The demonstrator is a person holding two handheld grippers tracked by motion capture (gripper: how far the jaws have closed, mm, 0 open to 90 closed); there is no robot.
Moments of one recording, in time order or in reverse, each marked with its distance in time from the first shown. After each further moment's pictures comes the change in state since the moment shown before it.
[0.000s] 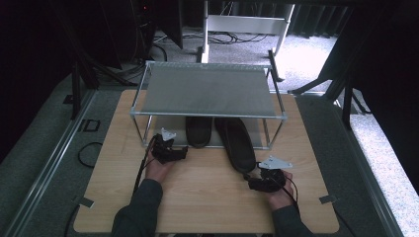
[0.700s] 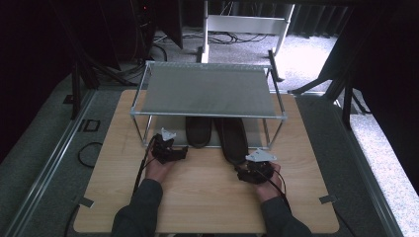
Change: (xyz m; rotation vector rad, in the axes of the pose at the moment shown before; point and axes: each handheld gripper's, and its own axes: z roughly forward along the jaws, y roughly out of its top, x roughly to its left) left arm 0.000 0.000 0.000 -0.001 -0.003 -0.003; right arm 0.014 0.025 0.034 -0.008 -0.081 -0.045
